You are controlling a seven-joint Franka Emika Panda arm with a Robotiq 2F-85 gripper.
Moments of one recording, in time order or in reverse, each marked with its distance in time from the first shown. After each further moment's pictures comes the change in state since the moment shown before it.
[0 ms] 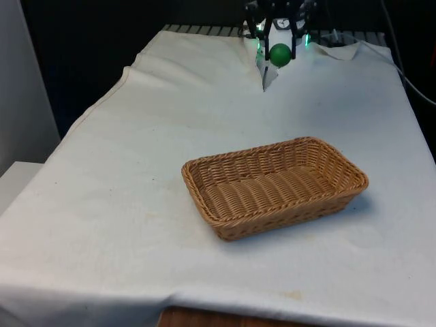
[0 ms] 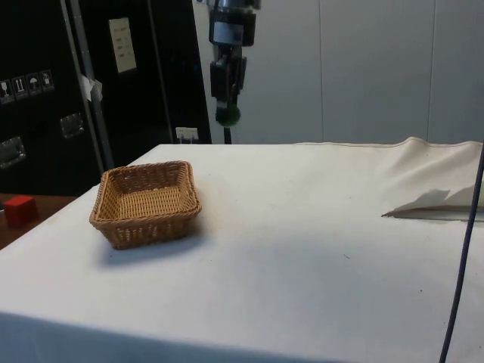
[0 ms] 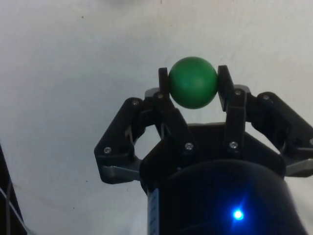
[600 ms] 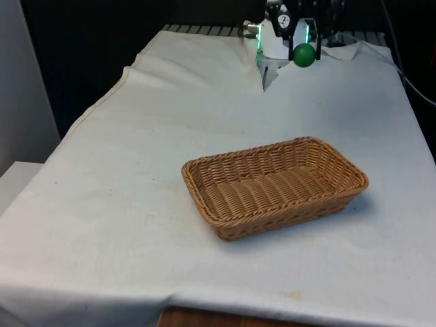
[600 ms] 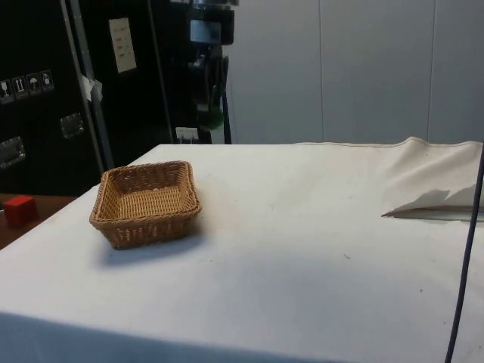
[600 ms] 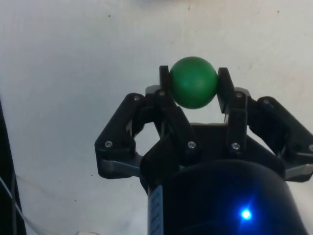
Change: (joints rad) arm 0.007 0.061 0.079 0.093 0.001 -0.070 0.081
